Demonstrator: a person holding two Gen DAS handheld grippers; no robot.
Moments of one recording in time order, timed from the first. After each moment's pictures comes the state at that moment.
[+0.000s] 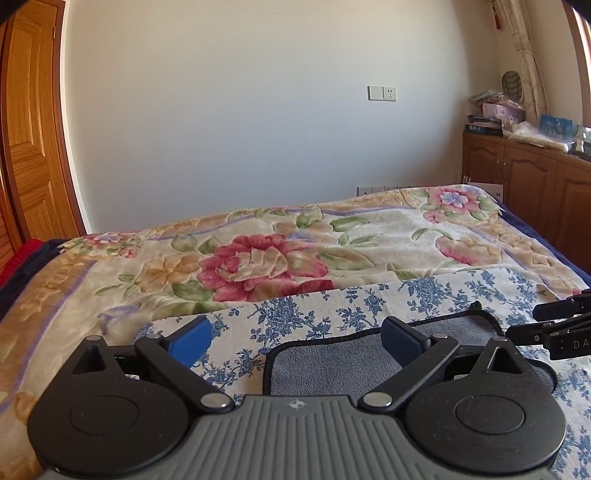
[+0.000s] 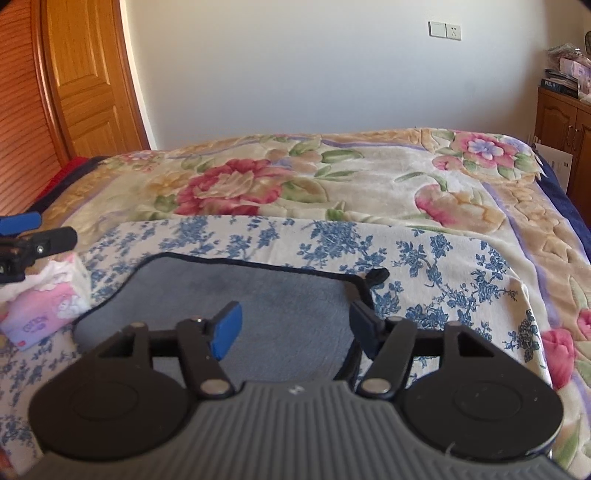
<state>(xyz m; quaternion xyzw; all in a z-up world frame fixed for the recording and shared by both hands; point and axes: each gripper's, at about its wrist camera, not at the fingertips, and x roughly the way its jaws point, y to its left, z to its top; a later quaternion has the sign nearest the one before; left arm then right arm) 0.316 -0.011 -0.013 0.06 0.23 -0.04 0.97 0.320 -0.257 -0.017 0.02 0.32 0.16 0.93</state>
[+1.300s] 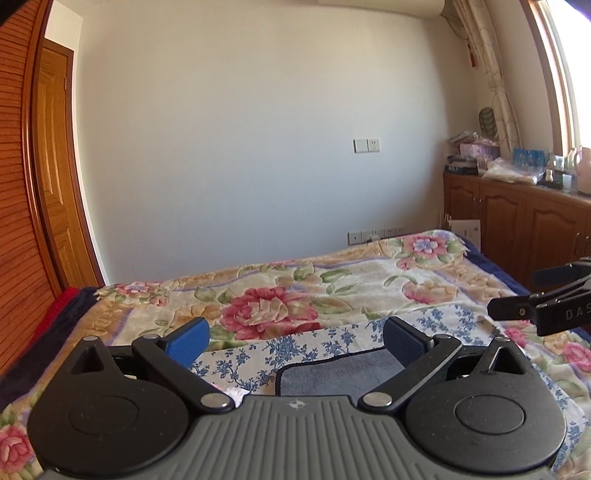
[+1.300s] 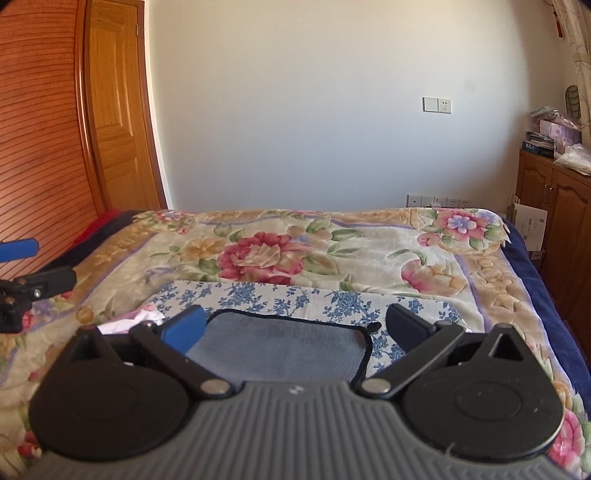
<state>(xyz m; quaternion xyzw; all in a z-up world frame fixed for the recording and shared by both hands) 0.159 -0.015 0.101 0.07 0.16 -0.05 0.98 0.198 -0.251 0.098 0.01 0.23 0.14 0.96</state>
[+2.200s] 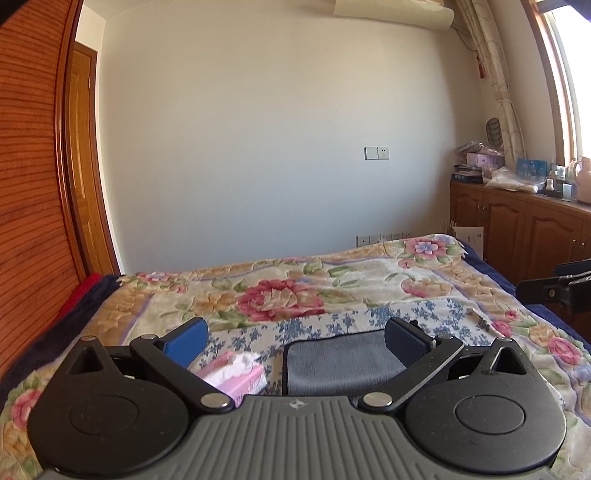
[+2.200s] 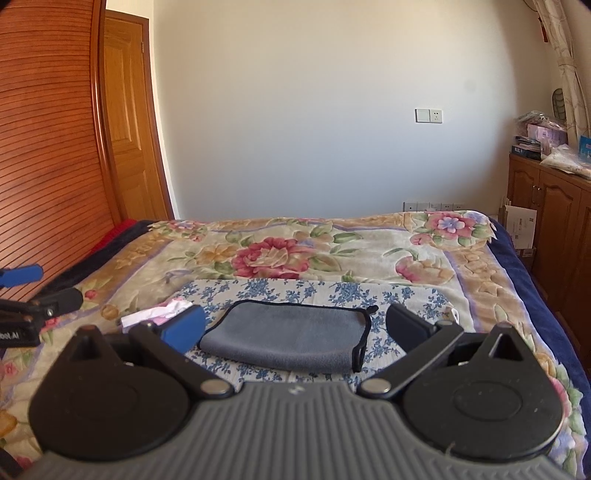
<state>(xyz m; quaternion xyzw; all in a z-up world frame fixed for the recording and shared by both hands) 0.074 -0.008 0.094 0.06 0.16 -0.03 0.99 0.116 -0.262 0.108 0.03 0.21 0.14 0.97</state>
